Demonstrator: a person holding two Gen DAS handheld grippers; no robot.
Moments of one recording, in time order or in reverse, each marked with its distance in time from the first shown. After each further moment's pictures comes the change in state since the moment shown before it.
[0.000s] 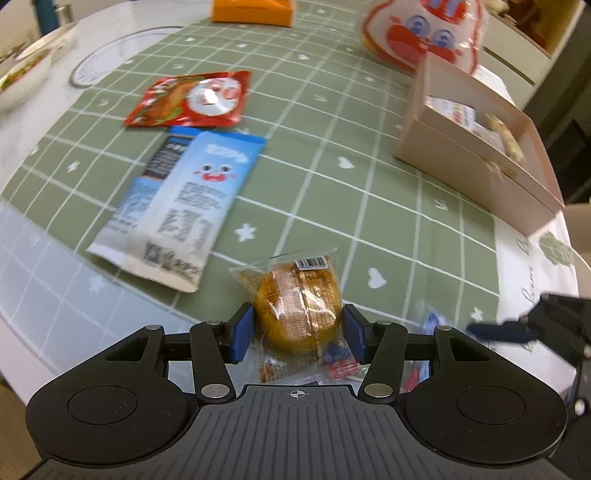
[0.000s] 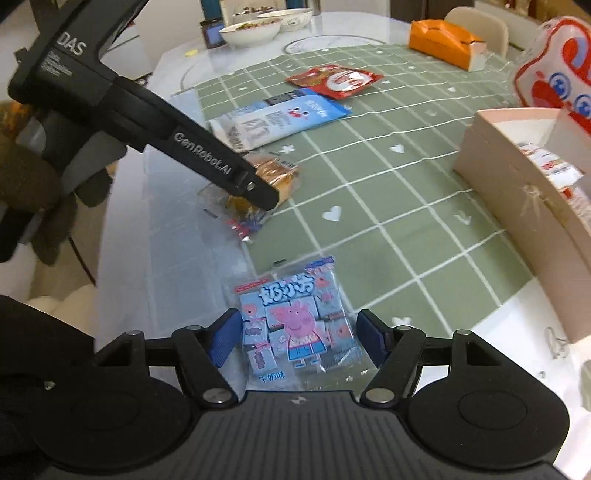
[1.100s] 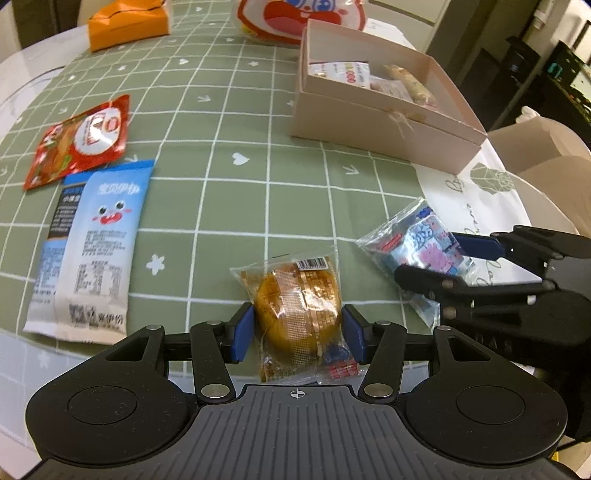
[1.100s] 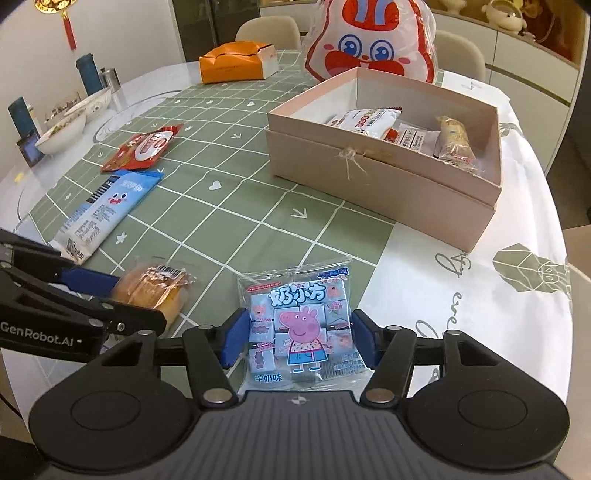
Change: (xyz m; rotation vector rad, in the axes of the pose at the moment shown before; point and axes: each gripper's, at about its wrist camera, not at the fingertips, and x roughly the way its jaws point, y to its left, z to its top) left arm 0.011 -0.022 0.007 0.296 0.037 -0.190; right arm -0.003 -0.019 -0.008 0.476 -0.137 -0.376
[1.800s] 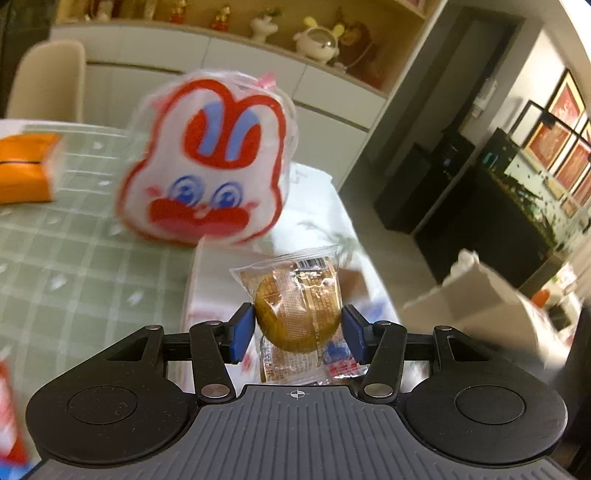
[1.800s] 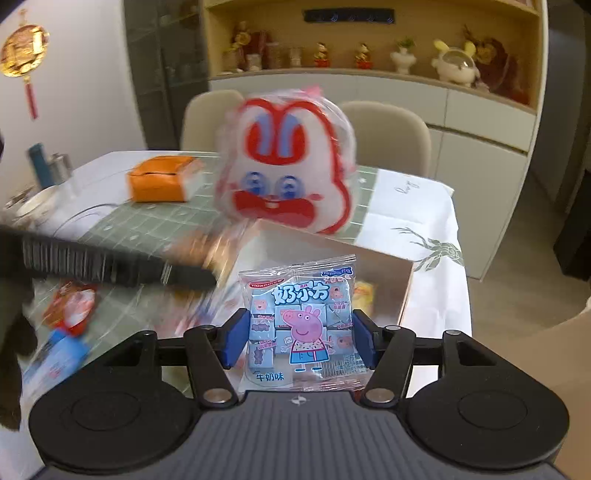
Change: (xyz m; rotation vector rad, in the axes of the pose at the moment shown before) left arm 0.028 -0.039 0.233 -0.010 -0.261 -0.265; right arm 0.005 -0.107 0.142 0.126 -0.144 -0.103
